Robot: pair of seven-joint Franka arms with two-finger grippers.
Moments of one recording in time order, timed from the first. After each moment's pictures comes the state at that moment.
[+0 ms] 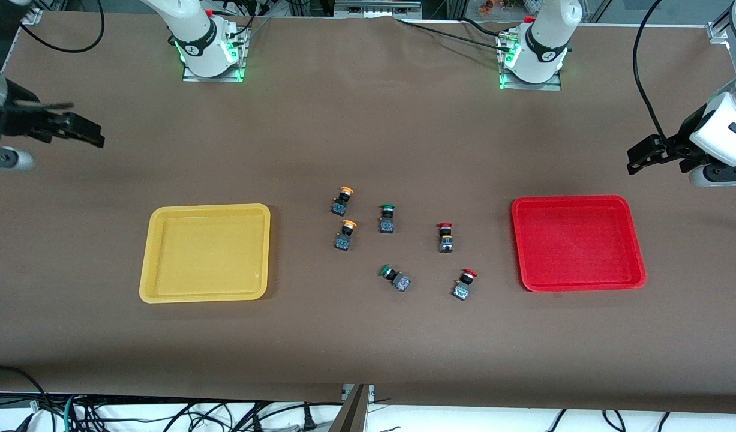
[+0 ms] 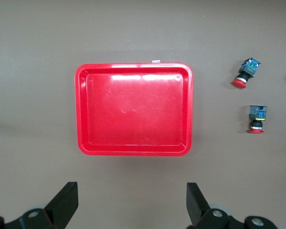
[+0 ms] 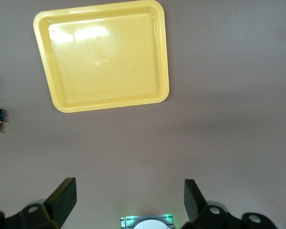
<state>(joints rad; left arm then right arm) -0.01 0.02 -0.01 -1.67 0.04 1.67 -0.07 0.19 0.13 -0.16 -1.49 -0.01 1.45 0.10</state>
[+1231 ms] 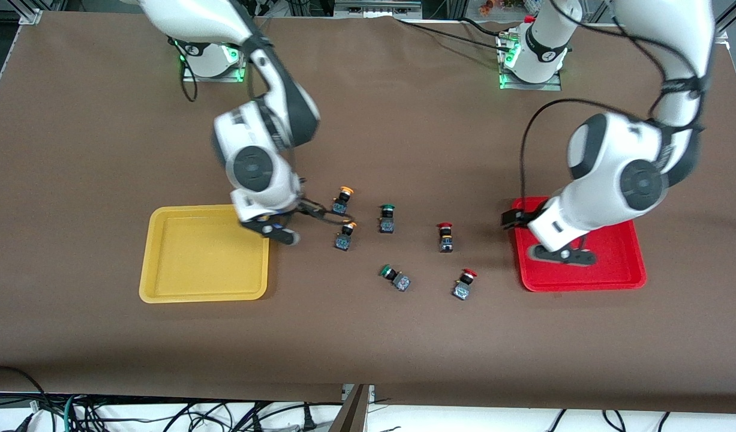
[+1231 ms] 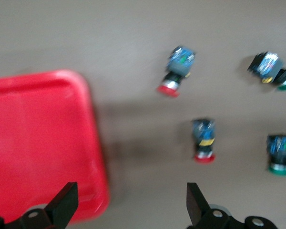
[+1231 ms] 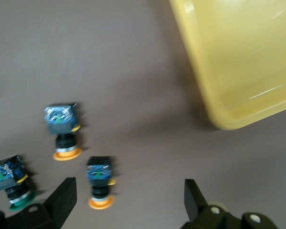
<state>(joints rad) -0.22 0.45 -0.04 -1.67 -0.13 2.06 -0.10 0.71 0.62 -0.14 -1.50 0.17 1.99 0.89</state>
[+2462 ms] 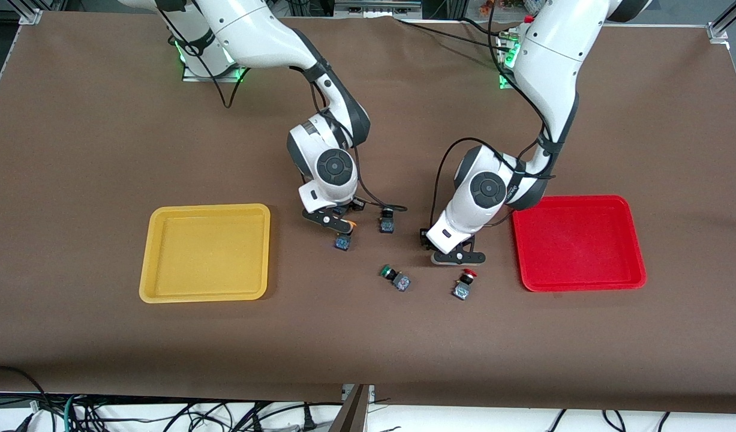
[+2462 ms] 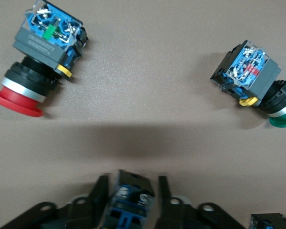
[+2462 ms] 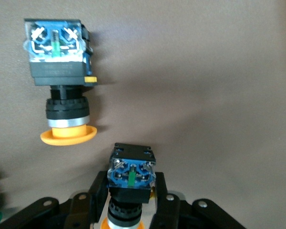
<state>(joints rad) -0.44 0.71 -0.04 -1.73 -0.13 2.55 -0.39 0.83 0.79 -0.15 -1.49 0.17 2.13 0.92</state>
